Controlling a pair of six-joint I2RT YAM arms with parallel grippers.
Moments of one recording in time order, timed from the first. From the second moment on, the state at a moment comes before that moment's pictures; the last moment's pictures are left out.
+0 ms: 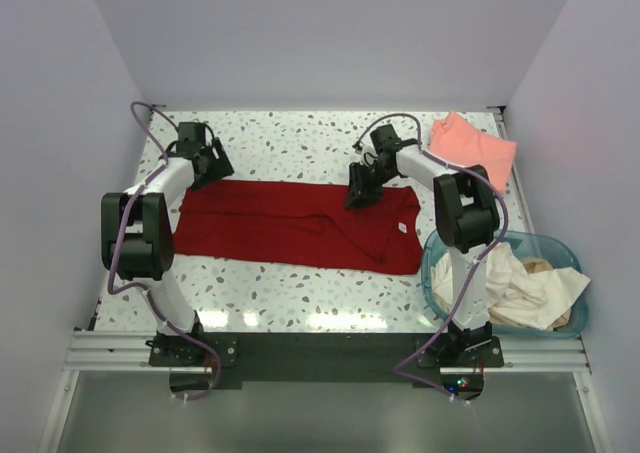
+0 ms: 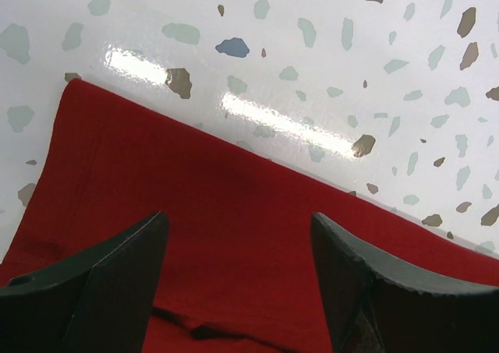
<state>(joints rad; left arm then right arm) 0.01 1.82 1.25 -0.33 -0.07 -0.44 0.33 2.17 1.62 -0.68 -0.52 0.26</state>
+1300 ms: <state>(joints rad) 0.06 1.82 1.19 -0.33 -0.04 -0.33 0.57 2.11 1.67 -0.89 -0.54 0.23</state>
